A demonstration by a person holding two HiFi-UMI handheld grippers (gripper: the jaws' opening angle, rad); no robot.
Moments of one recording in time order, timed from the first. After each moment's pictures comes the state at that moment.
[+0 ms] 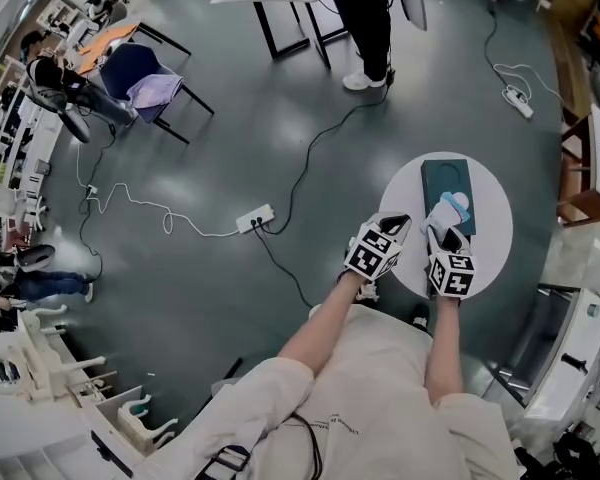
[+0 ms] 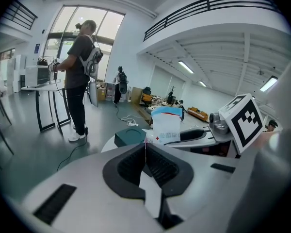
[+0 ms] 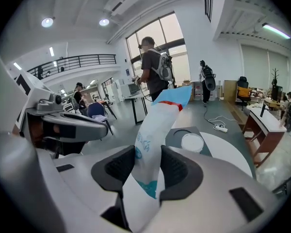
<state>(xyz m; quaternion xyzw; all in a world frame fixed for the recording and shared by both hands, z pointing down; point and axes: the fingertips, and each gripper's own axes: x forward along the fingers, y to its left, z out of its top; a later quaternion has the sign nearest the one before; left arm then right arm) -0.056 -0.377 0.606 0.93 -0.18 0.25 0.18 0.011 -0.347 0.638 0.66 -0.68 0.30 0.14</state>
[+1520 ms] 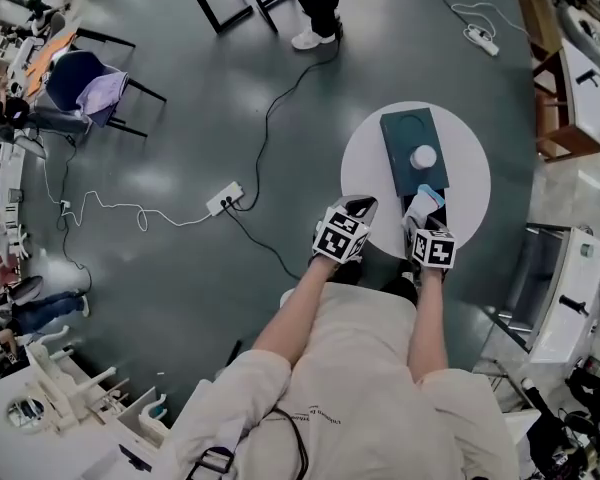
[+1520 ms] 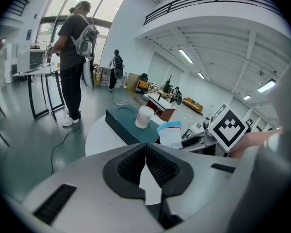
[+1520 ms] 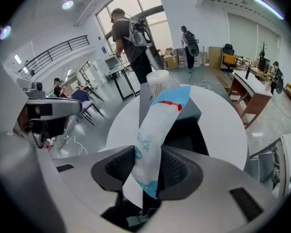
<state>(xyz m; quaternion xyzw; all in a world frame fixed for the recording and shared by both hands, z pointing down) -0.047 -0.342 0.677 0.91 -0.13 0.32 0.21 0.044 -0.262 0.762 0.64 -0.58 0.46 0.19</state>
